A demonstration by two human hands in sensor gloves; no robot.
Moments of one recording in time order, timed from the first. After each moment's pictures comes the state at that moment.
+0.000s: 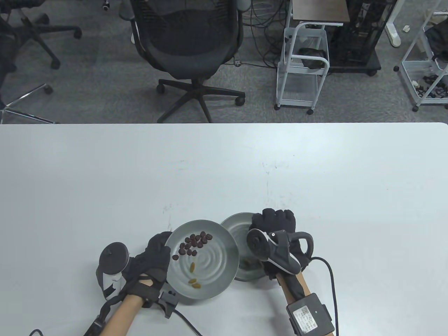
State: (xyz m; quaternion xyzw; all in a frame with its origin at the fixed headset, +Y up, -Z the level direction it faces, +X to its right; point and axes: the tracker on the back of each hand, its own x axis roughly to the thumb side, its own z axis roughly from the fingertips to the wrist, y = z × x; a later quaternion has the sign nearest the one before) left_hand -0.248 -0.763 -0.216 -0.08 0.00 0.60 0.79; right_hand 0.074 -0.690 -0.237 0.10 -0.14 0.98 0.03
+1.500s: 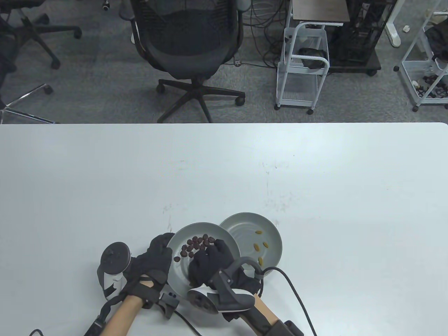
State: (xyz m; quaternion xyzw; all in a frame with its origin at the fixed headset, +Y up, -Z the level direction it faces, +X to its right) left_hand -0.245 -0.764 -0.216 -0.09 -0.01 0.60 0.79; right_hand -0.040 -0.695 -0.167 0.36 -0.09 0.93 -0.02
